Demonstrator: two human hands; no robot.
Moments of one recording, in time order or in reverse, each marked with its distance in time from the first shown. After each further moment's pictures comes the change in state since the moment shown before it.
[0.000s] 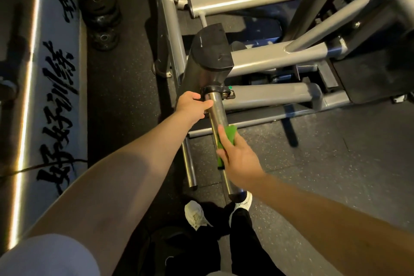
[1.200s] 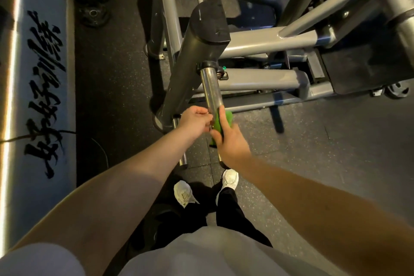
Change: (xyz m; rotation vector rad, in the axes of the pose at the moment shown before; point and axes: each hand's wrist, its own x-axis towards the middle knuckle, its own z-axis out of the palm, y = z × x) left_hand -0.093 -0.076 0.012 -0.097 -0.137 -0.073; right_hand -0.031 -0.011 0.018 0.166 -0.040 0.226
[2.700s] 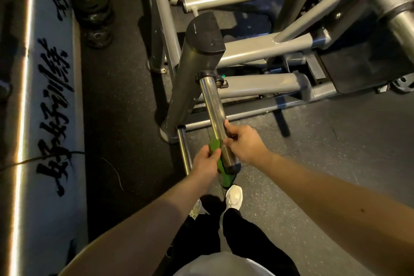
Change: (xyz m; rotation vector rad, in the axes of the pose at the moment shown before) left_hand -0.048 -0.078 0.028 -0.106 -0.079 -0.091; right_hand 0.003 0.003 -0.041 0.237 -0.081 0.117
